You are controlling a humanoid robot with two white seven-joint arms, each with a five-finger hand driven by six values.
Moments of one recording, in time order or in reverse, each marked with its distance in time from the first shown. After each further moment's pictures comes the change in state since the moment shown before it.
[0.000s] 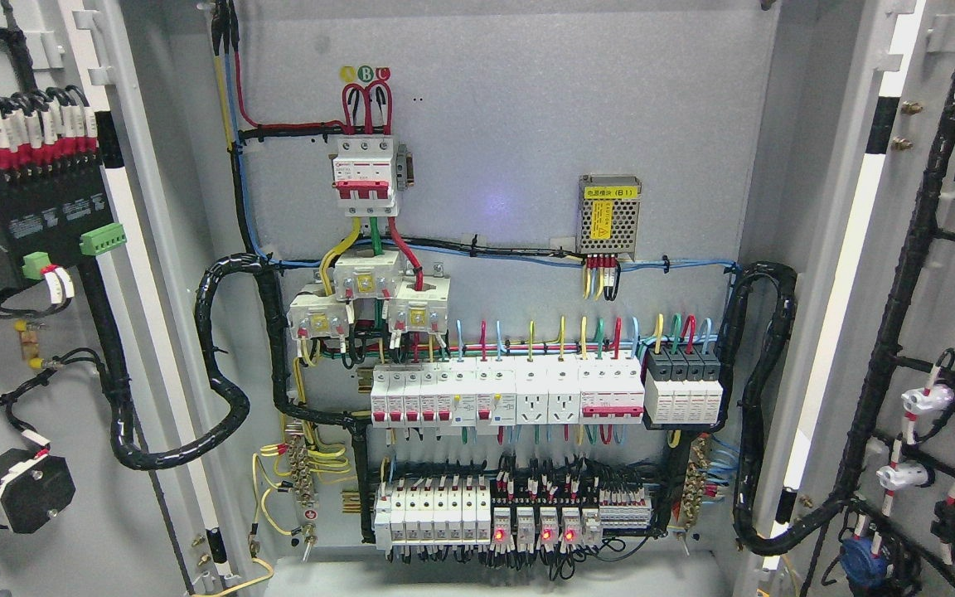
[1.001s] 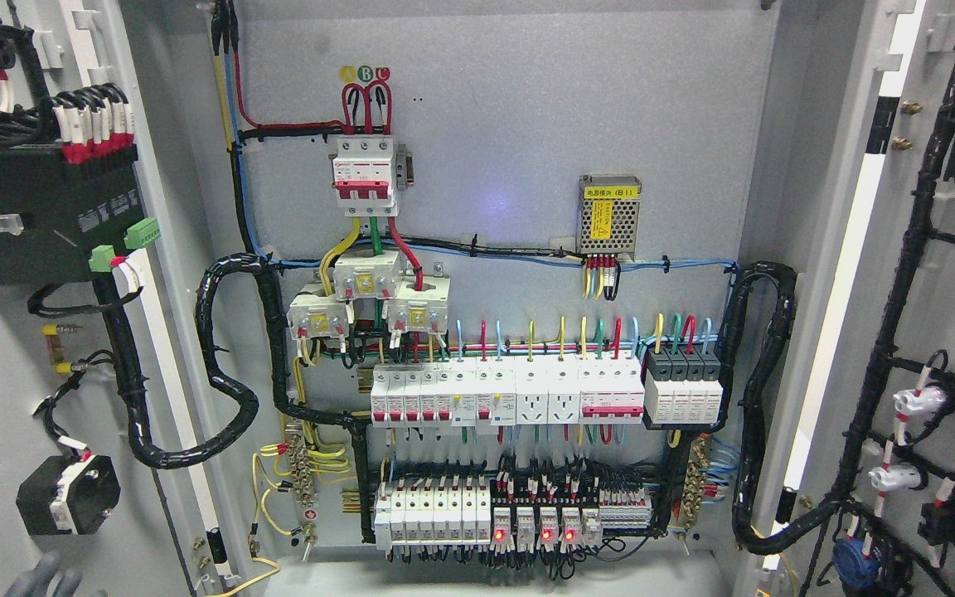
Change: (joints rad) left arm 0.004 -0.086 -0.177 -0.058 -0.184 -0.125 0.009; right arm -0.003 -0.093 0.076 -0.024 0.000 0.000 0.000
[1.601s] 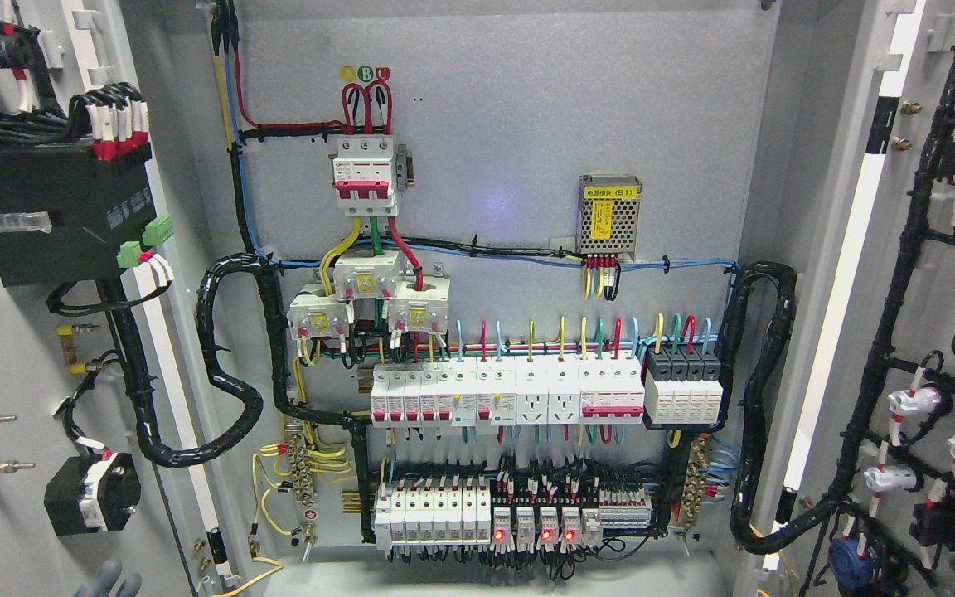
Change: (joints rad) left arm -0.012 -0.036 -0.097 -0.007 -0.108 -0.023 -0.001; right arm -0.002 -0.056 0.057 -0.003 0.002 0.006 -0.001
